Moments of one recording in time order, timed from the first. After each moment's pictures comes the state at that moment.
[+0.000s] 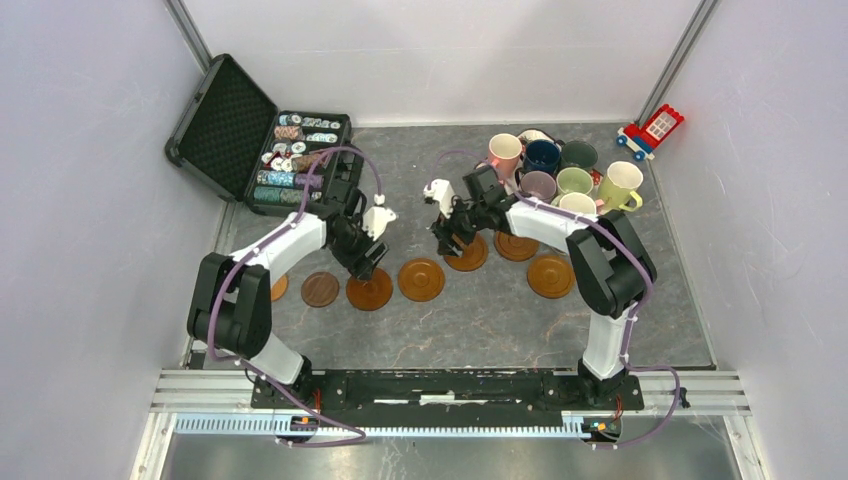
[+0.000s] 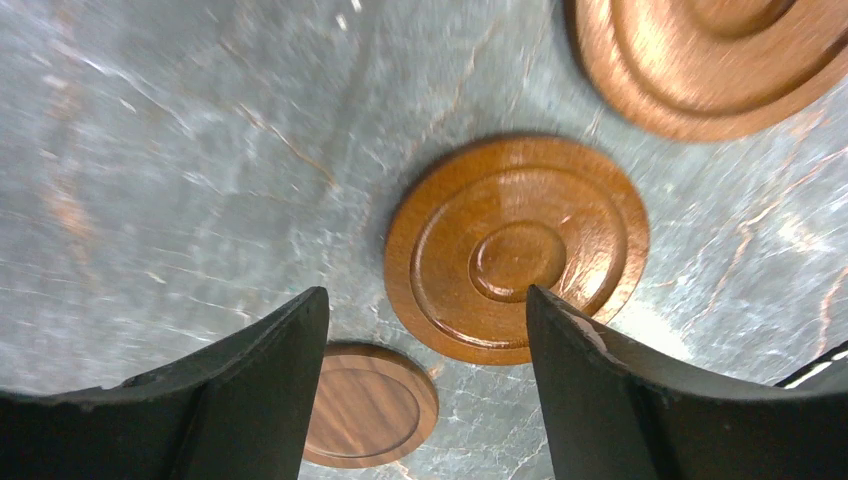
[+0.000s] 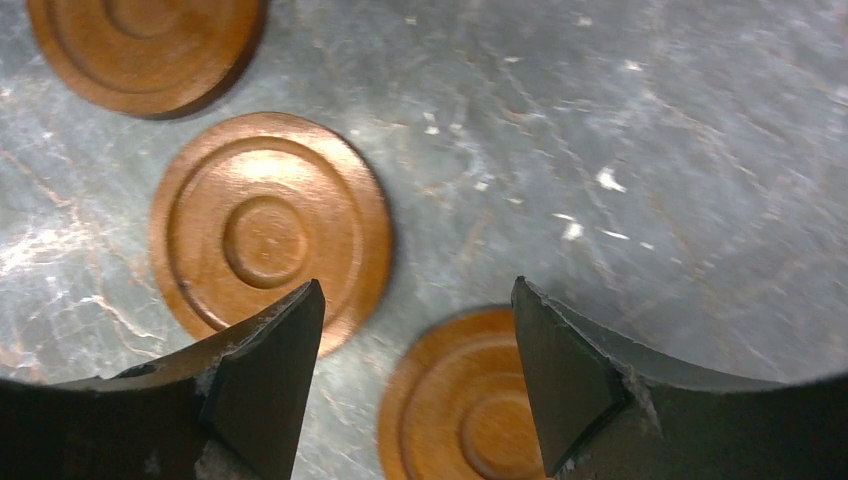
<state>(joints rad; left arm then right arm) -0.32 1.58 0.98 -0.70 0.22 0.51 0.58 1.90 1.23 -0.22 -0.53 -0.45</state>
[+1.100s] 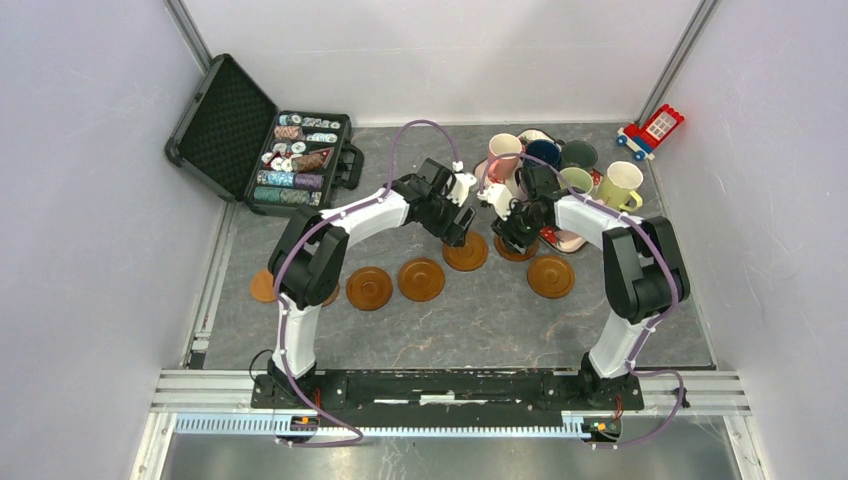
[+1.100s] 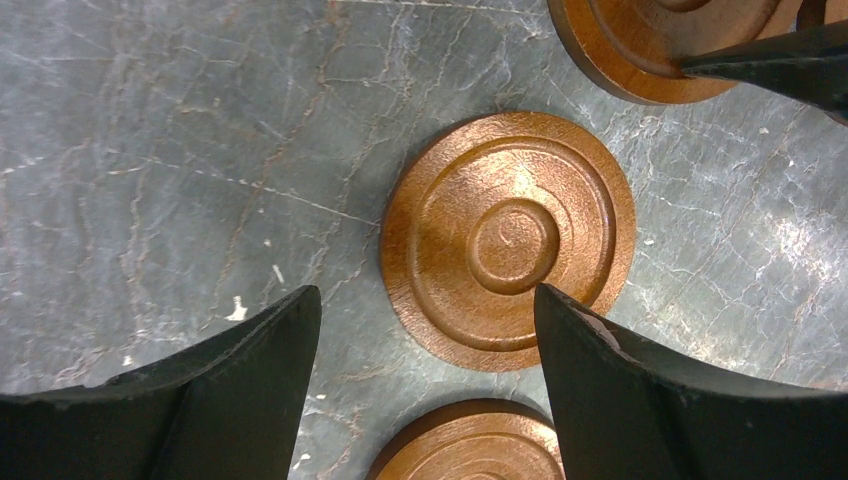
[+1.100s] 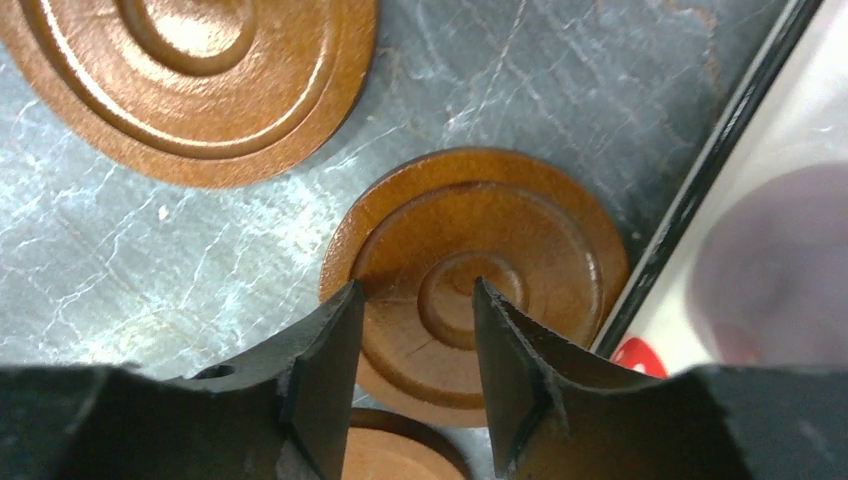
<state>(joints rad) -0.65 2.04 1.50 -0.41 0.27 0.07 0.28 1.80 1.13 -0.48 -0.35 -0.70</state>
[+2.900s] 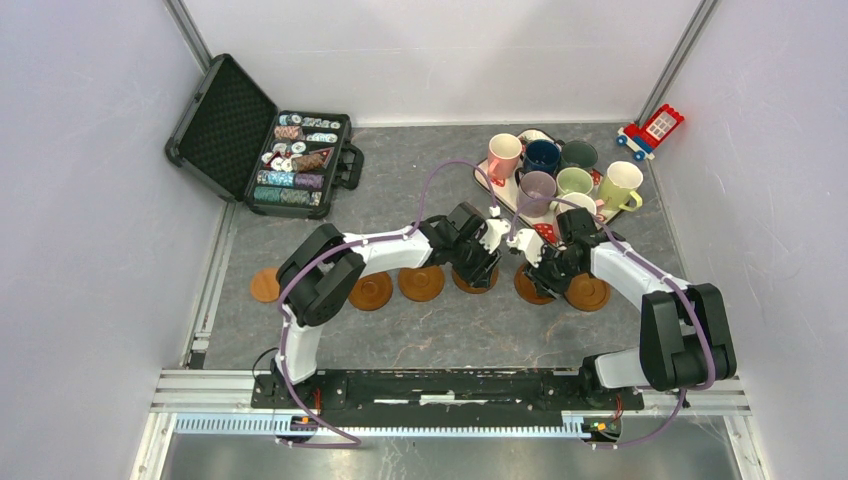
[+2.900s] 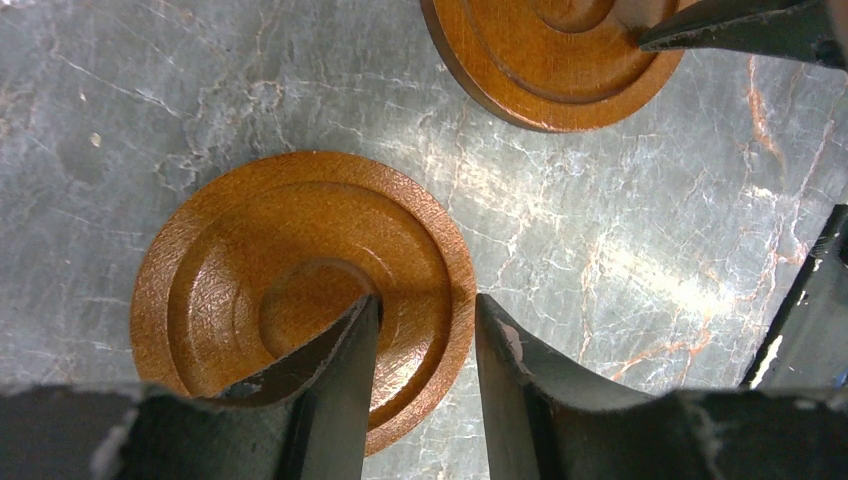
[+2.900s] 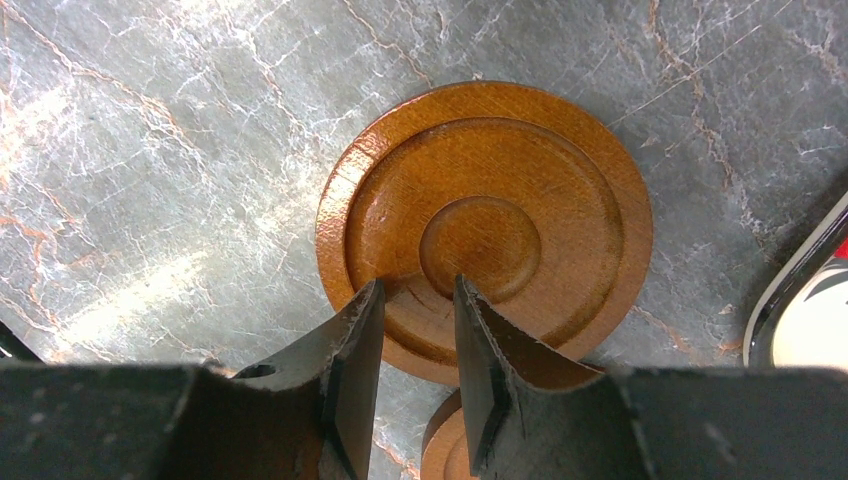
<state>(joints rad) -0.90 1.99 1.30 -0.21 0.35 -0.01 0.16 1.39 0.71 -0.62 -0.39 -0.85</state>
